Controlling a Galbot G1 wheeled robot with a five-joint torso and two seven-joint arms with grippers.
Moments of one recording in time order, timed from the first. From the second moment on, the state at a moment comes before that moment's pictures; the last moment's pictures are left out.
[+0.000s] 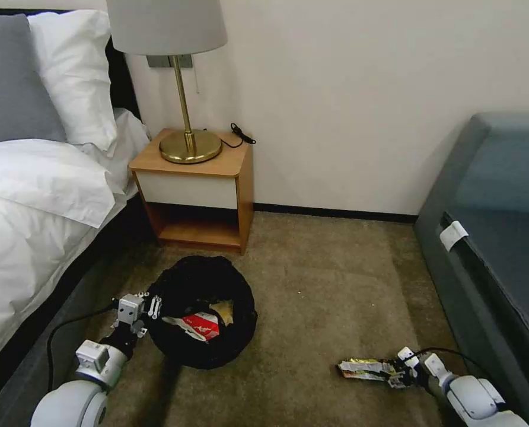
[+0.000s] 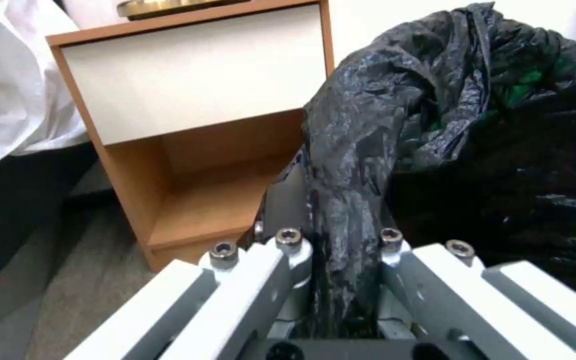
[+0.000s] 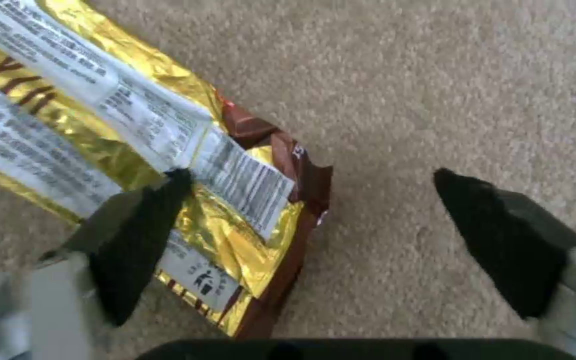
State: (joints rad) left arm 1.58 -1.15 -0.66 -1.93 -0.26 -0.11 0.23; right arm -1.23 1.00 0.44 1.14 -0.08 -0.16 -0.50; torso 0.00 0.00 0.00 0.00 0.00
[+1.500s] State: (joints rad) left arm 1.55 -1.17 -0.64 -1.92 -0.26 -0.12 0.25; right arm -1.23 0.99 0.48 1.22 0.01 -0.15 -0.49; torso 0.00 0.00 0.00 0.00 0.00
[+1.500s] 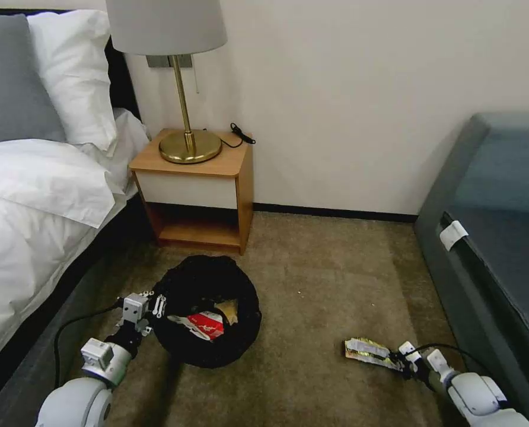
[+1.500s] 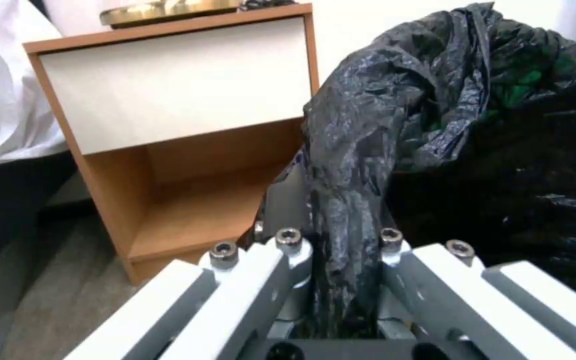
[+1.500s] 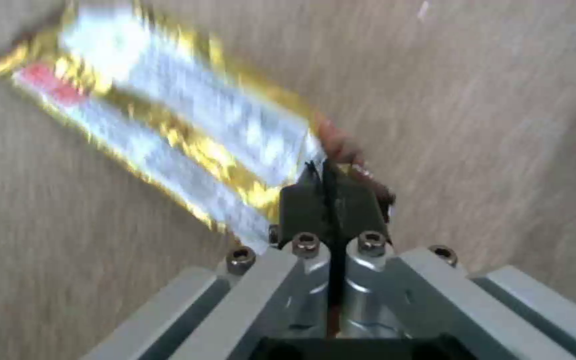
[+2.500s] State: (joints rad) left arm 1.60 -1.21 -0.66 -1.95 -0.24 -0.15 0.27; right arm -1.29 0.98 0.35 1.90 0.26 -0.28 -0.41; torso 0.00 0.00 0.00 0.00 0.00
